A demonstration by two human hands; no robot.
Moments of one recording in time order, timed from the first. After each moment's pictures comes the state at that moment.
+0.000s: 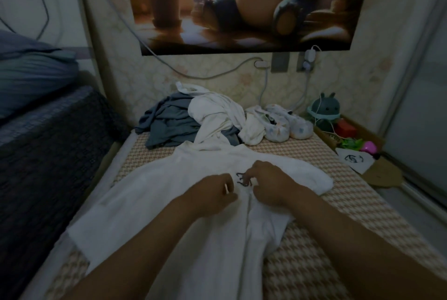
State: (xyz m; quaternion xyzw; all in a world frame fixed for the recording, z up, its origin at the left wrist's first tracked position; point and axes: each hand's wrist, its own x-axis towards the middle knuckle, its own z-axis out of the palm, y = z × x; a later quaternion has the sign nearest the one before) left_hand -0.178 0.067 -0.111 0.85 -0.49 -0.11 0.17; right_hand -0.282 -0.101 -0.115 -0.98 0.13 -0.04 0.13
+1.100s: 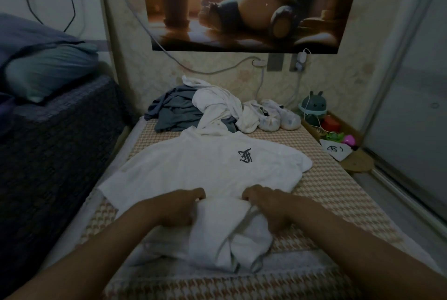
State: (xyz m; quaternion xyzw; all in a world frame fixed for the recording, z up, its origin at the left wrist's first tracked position) left_hand -0.235 0.204 -0.106 0.83 -0.51 -0.21 0.04; right_hand -0.399 -0.026 -0.122 -0.98 0.06 0.16 0.06
